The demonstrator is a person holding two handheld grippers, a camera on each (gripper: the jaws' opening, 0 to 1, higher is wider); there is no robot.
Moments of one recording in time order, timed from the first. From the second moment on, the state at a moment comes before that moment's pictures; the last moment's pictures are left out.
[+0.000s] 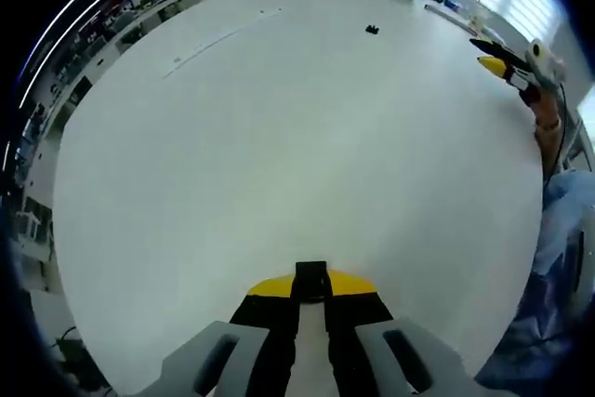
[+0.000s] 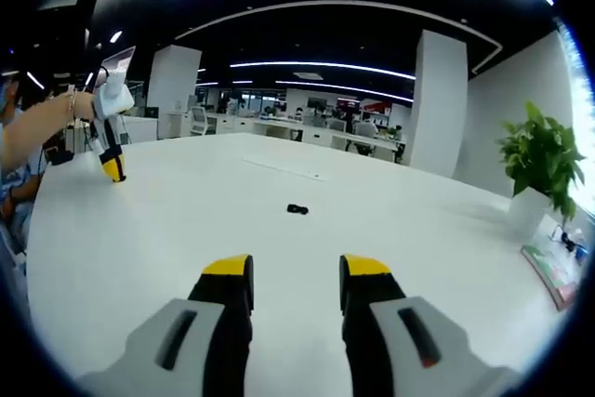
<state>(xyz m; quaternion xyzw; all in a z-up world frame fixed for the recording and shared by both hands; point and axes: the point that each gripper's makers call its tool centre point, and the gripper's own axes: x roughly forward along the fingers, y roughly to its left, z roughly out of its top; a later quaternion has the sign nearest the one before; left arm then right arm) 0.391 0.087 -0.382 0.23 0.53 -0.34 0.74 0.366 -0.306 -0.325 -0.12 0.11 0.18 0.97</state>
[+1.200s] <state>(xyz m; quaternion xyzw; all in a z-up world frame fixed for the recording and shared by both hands) 0.329 0.078 -0.382 0.36 0.50 -0.45 0.65 0.363 -0.305 -0.325 -0.13 0.11 0.17 0.97</state>
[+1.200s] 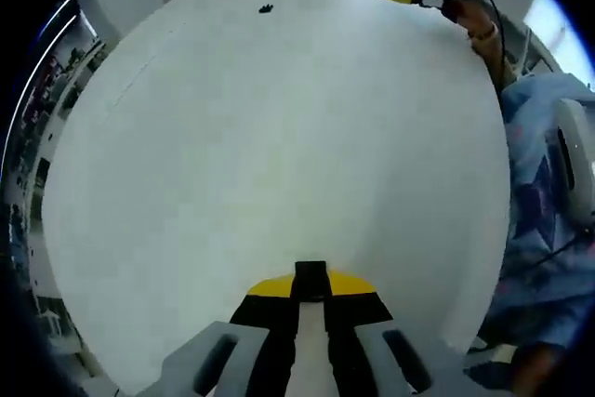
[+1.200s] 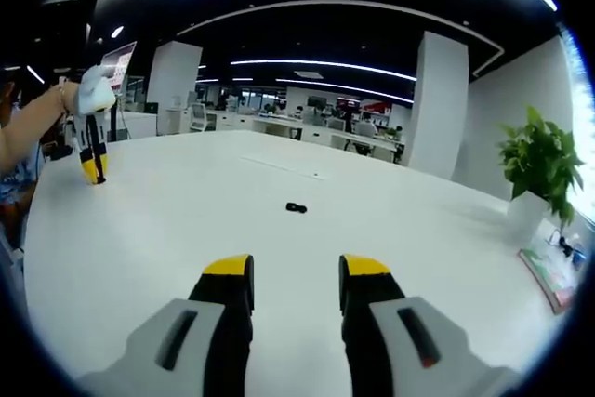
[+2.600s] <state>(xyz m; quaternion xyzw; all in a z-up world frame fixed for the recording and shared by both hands) 0.314 0.073 -0.384 0.40 0.50 -0.48 0.60 0.401 -0.309 -0.247 -0.22 0.07 0.16 0.96</state>
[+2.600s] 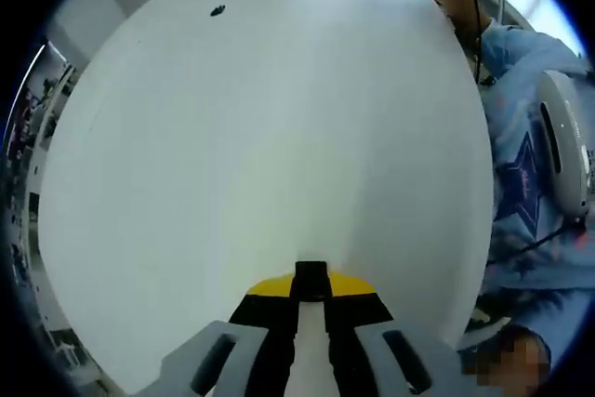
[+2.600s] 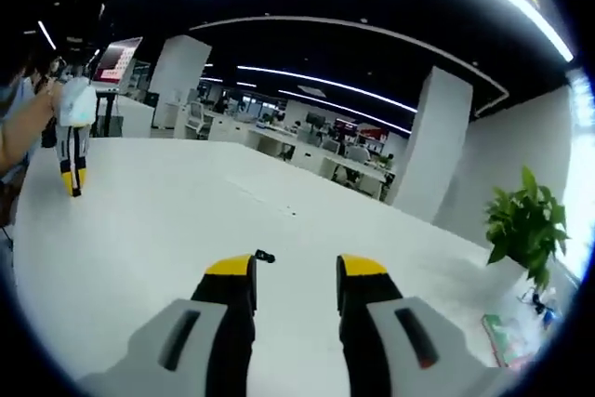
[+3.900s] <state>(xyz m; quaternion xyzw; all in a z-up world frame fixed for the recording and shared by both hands) 0.315 0.073 -0.383 0.39 0.52 -0.47 0.59 0.521 -0.249 -0.308 -0.48 0.27 0.38 0.74</state>
